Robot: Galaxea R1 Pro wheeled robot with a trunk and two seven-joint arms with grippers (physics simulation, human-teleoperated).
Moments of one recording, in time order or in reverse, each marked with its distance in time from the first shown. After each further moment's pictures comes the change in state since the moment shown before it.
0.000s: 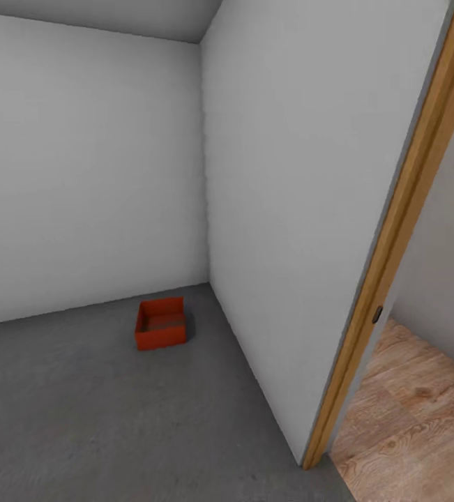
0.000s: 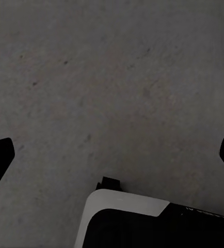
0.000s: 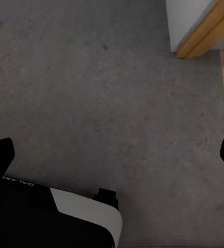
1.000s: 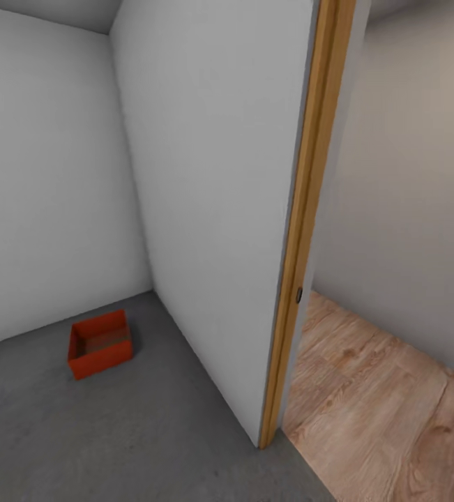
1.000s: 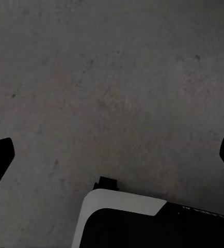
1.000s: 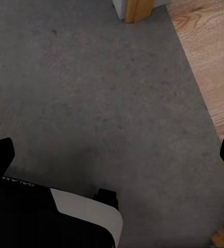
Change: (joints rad) left arm 0.002 -0.001 -0.002 0.002 0.001 -0.004 -0.012; right arm 0.000 0.000 -0.001 0.000 -0.002 -0.001 0.000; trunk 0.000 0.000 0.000
